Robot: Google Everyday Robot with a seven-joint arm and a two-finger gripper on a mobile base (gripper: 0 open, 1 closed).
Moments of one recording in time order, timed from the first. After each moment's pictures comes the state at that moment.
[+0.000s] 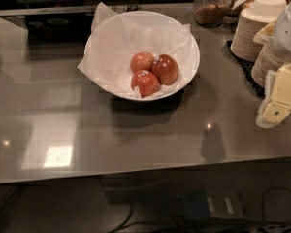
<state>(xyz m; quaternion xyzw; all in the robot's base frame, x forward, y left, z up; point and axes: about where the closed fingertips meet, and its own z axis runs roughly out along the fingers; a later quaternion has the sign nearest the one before) 0.438 -0.217 0.976 -0.60 0.78 -0.03 0.16</state>
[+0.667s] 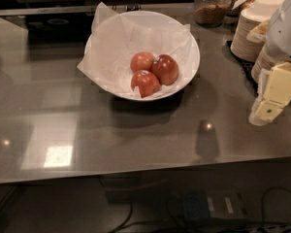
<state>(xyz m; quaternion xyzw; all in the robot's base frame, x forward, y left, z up) 0.446 -0.206 0.975 -0.61 0.77 -0.03 0.17</state>
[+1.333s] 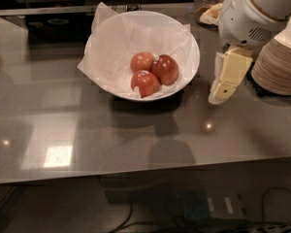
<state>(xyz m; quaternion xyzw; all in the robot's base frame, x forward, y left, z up) 0.497 -0.136 0.983 -0.68 0.69 -0.02 0.24</state>
